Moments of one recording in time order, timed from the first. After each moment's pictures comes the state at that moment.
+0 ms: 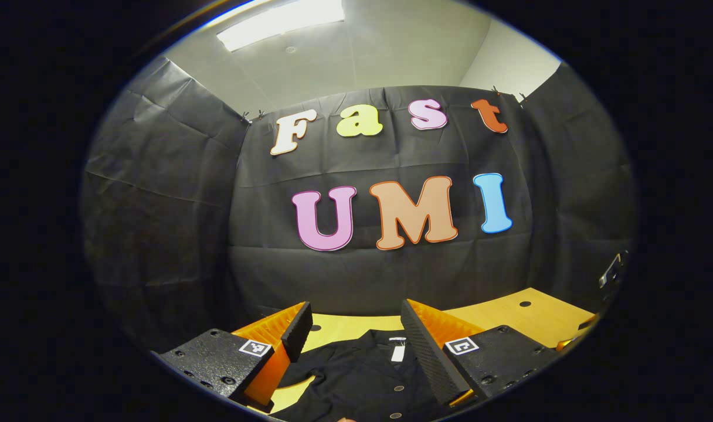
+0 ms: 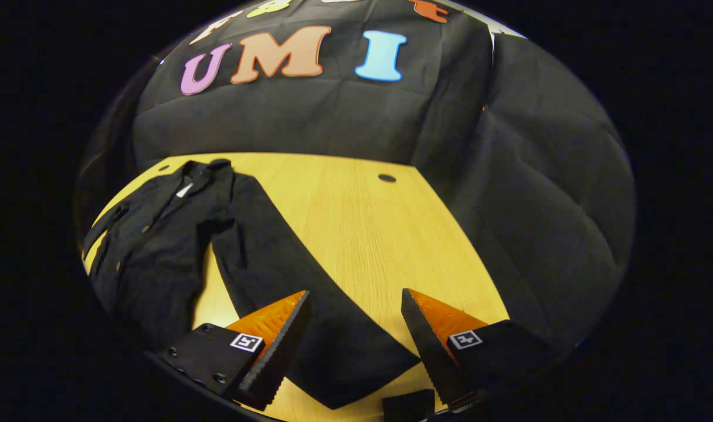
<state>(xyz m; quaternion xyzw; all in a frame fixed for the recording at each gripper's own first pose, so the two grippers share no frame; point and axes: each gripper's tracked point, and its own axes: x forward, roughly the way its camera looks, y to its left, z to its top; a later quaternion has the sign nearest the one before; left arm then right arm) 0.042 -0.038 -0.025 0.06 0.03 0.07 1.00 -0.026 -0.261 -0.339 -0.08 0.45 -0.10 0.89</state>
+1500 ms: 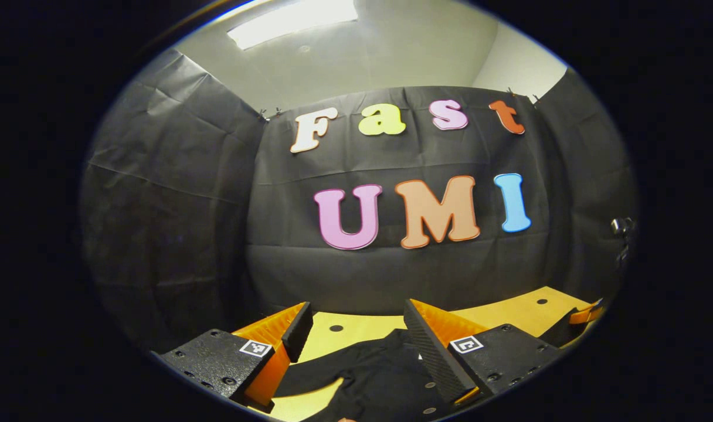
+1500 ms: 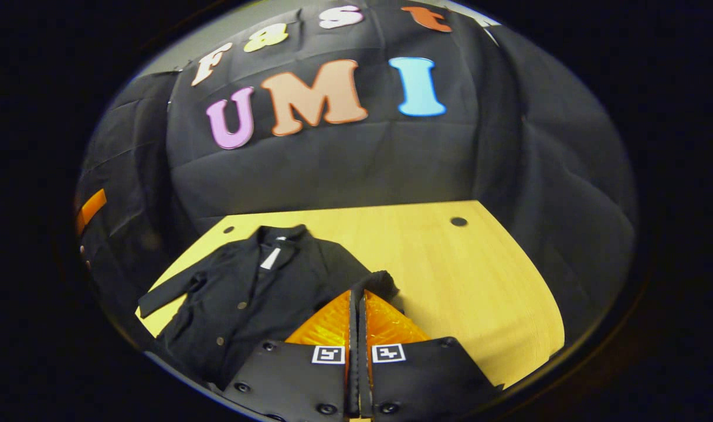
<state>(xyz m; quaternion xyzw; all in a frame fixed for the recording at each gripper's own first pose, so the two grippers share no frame) 0.027 0.065 -0.028 0.06 0.03 0.11 0.99 0.059 -0.073 -0.216 0.02 0.36 0.04 0.93</state>
